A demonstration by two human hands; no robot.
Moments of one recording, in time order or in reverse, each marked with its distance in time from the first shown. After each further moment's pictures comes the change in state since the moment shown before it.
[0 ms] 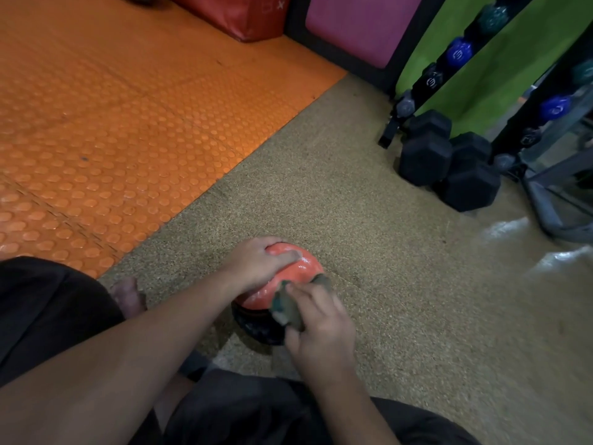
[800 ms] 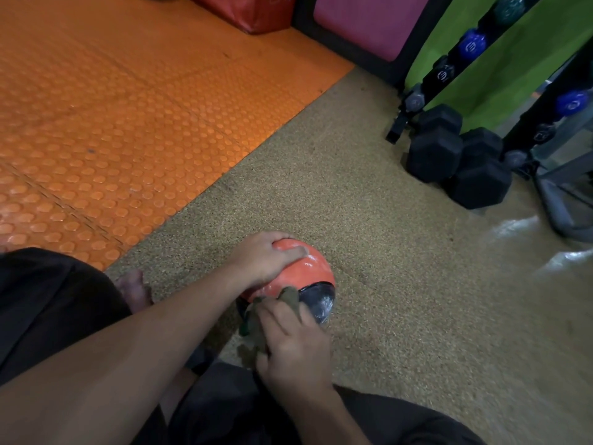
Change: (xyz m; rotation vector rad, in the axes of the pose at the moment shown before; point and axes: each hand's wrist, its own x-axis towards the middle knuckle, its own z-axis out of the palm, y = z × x) left_hand 0.002 0.003 0.002 0.010 -0.010 0.002; right_hand -0.017 -0.037 0.012 -0.100 -0.152 -0.163
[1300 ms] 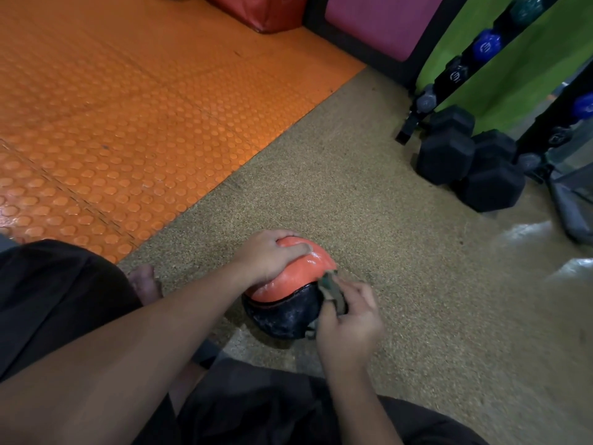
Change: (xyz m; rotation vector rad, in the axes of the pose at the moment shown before) left_hand 0.001 -0.008 -0.004 -0.011 -0.009 -0.026; right_hand 0.013 0.040 -0.005 0.385 0.446 0.618
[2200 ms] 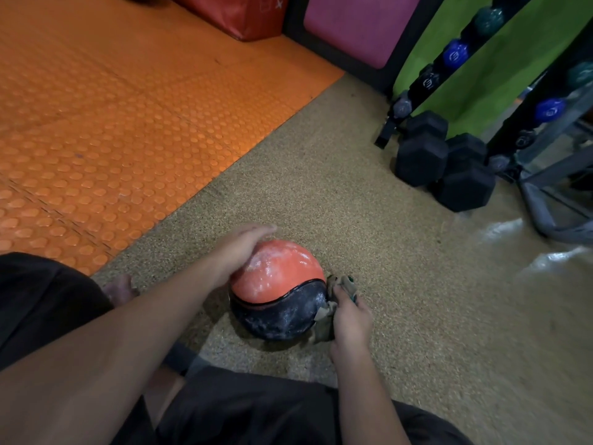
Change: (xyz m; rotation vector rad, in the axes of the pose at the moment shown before) left_hand 0.008 -0.001 -0.011 -0.412 -0.051 -0.069; right_hand 0.039 0.041 -0.001 0.627 0.009 1.032
